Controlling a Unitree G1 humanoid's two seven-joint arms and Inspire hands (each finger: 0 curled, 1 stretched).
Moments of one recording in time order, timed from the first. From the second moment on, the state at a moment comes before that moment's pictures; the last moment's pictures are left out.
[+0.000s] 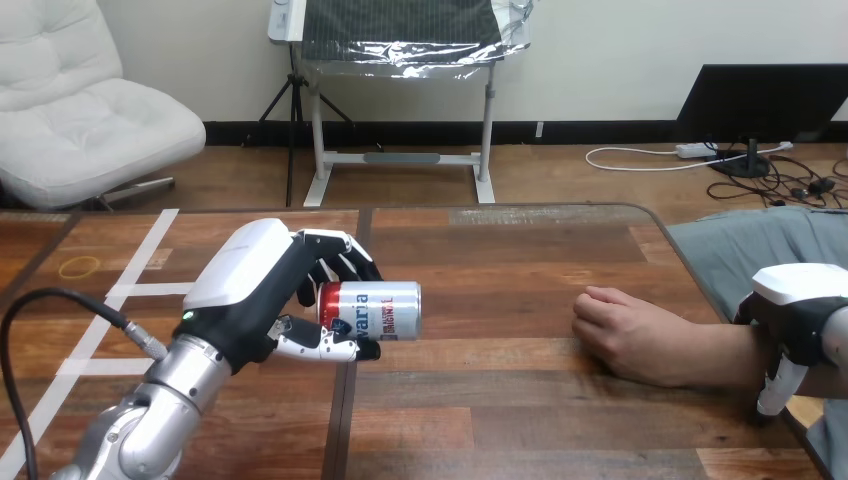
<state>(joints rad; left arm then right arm) -0.24 0.51 -0.21 0.44 0.48 -0.55 0.07 -0.41 -0.83 0.35 0.50 -0.84 0.08 0.43</state>
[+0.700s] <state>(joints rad) -0.24 0.50 -0.21 0.42 0.48 -0.54 0.07 -0.43 -0.81 0.35 0.55 -0.81 0.07 0.38</state>
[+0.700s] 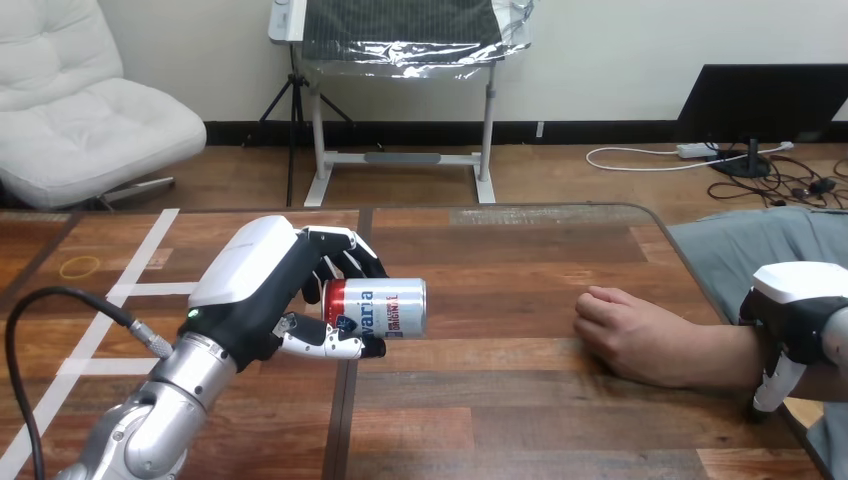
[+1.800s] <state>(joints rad) -0.24 0.49 -0.21 0.42 0.48 -0.52 0.06 -0.43 -0.81 0.34 0.57 -0.74 0.06 0.33</state>
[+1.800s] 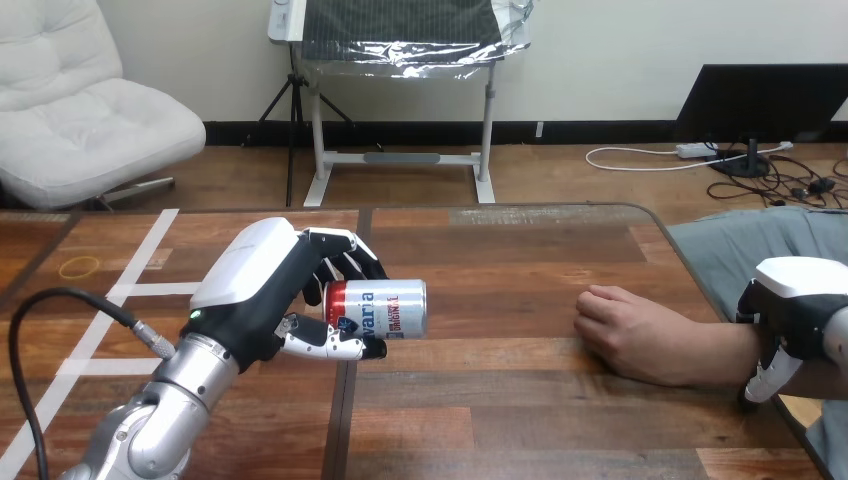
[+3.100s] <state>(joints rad) -0.30 0.42 -0.21 0.49 0.44 -0.51 0.01 -0.43 -0.83 0.34 0.58 -0.71 0.00 0.29</state>
